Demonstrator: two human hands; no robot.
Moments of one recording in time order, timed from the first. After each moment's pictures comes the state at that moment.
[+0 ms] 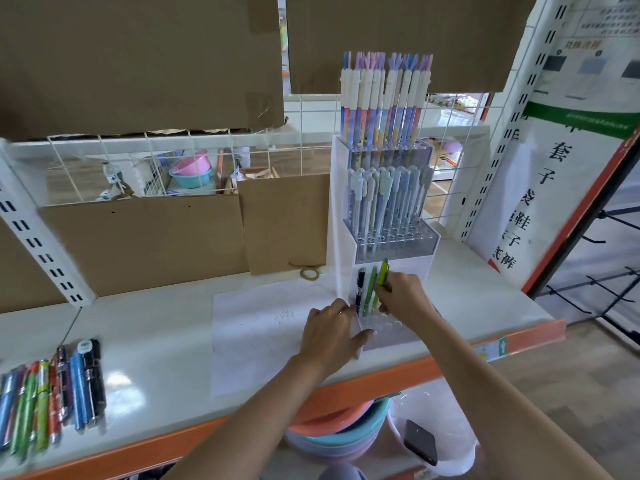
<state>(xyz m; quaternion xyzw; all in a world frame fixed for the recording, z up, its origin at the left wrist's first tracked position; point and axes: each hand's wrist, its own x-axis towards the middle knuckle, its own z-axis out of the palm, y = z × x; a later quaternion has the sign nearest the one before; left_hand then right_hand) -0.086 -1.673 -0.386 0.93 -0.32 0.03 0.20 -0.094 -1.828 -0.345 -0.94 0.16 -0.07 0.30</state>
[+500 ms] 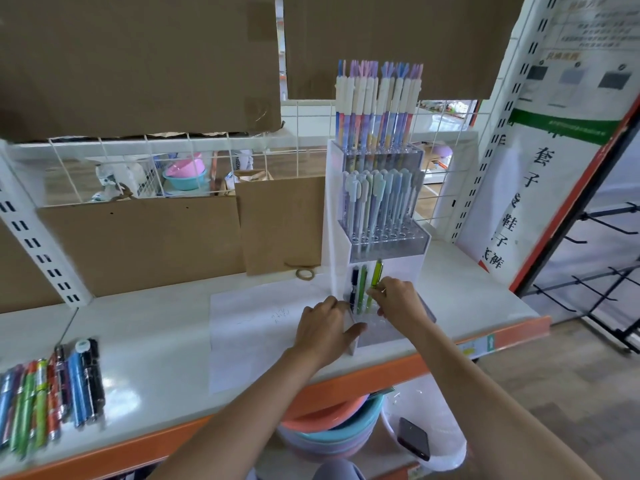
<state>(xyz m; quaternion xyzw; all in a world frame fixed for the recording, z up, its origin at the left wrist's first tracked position) -0.084 -1.671 -0.382 0.93 -0.32 0.01 0.18 -0.103 -1.826 -0.350 -0.95 0.17 -0.05 0.26</state>
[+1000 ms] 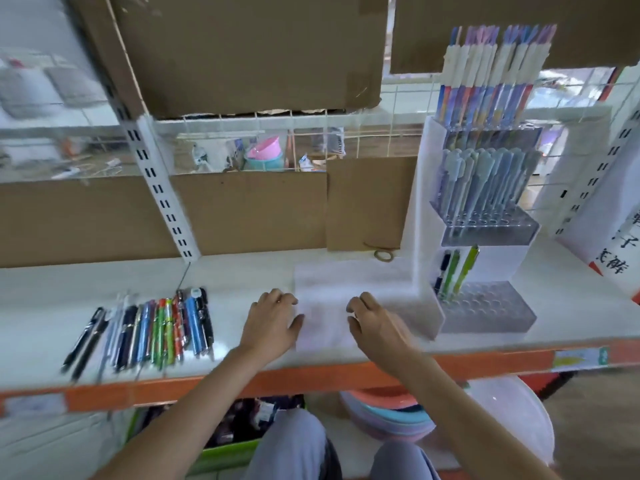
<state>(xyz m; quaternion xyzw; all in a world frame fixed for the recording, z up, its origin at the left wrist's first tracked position) -0.084 -1.477 -0.401 0.98 -0.14 0.05 0.15 -0.131 -1.675 -0.378 -0.98 -0.10 -0.04 0.13</state>
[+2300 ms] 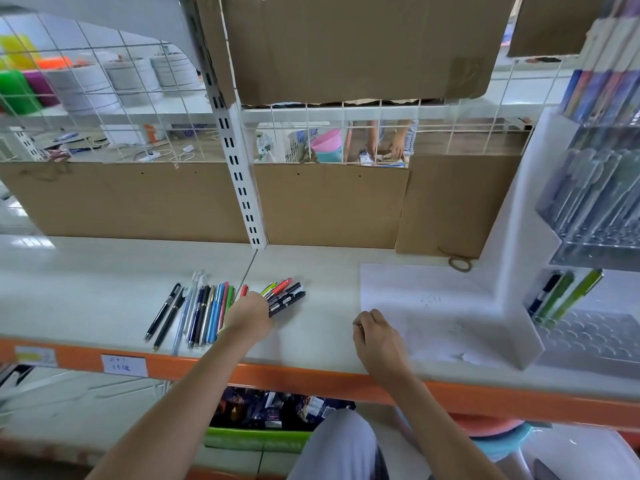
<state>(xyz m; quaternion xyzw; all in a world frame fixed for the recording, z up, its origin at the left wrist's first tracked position) -0.058 -1.346 -0.411 0.99 0.13 -0.05 0.05 -0.092 -1.572 -0.436 -0.97 -0.08 -0.02 0.25</state>
